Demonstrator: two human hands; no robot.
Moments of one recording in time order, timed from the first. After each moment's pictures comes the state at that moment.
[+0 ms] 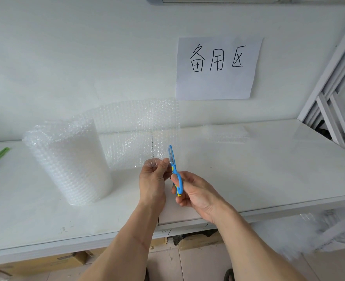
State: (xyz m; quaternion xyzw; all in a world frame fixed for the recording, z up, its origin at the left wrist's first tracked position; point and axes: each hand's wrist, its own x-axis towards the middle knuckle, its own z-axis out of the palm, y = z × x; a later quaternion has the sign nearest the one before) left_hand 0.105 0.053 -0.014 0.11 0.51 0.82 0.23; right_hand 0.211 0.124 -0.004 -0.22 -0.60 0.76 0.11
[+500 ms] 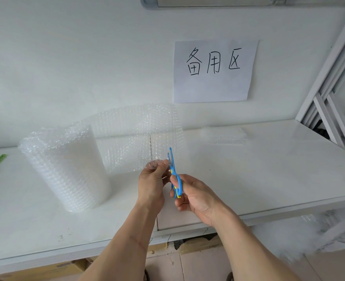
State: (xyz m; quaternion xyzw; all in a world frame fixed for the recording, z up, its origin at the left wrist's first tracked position) left_hand 0.102 0.055 -0.002 0.10 0.52 0.80 0.27; right_hand 0.209 0.124 0.000 -0.23 -0.58 0.77 0.11
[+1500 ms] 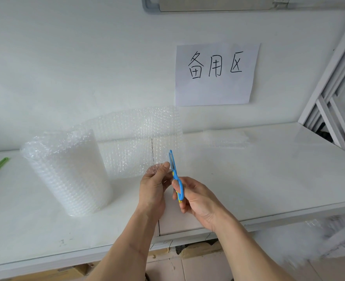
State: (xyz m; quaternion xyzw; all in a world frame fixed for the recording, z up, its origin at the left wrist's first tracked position) left_hand 0.103 0.052 -0.001 0.13 0.48 0.81 0.30; right_hand 0.208 0.123 -0.003 -0.22 -0.59 0.76 0.14
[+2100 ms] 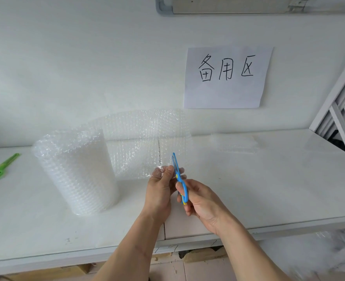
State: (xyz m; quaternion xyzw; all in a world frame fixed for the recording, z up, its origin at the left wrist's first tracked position) left_hand 0.093 0.053 -0.015 0.14 0.51 0.79 0.31; right_hand 0.200 0.124 0.000 -0.22 -0.61 0.75 0.14
